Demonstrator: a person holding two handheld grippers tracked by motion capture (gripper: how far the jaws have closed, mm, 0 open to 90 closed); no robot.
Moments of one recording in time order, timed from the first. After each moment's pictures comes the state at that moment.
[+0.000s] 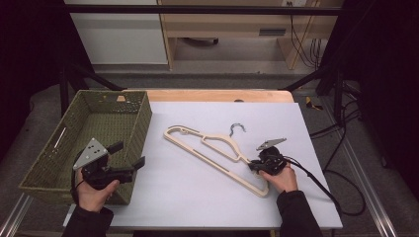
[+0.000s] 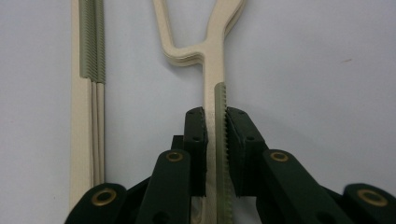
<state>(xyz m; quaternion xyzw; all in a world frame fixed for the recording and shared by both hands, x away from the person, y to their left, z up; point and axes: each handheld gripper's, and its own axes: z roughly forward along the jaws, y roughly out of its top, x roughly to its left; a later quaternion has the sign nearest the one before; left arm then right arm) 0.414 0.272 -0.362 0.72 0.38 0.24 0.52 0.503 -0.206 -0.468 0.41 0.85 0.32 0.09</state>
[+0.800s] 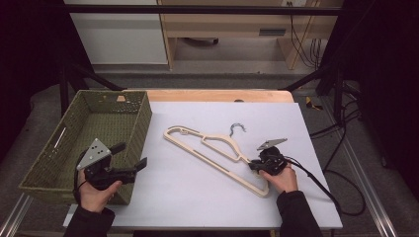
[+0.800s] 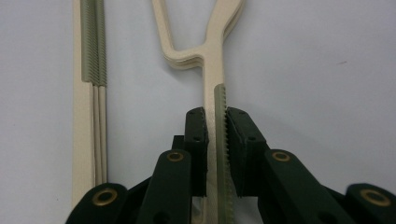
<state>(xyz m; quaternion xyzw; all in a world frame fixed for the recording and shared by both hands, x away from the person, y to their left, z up) 0.413 0.268 -0.363 0.73 0.38 0.24 0.51 0.501 -0.207 -0.466 0.41 0.85 0.32 0.10</state>
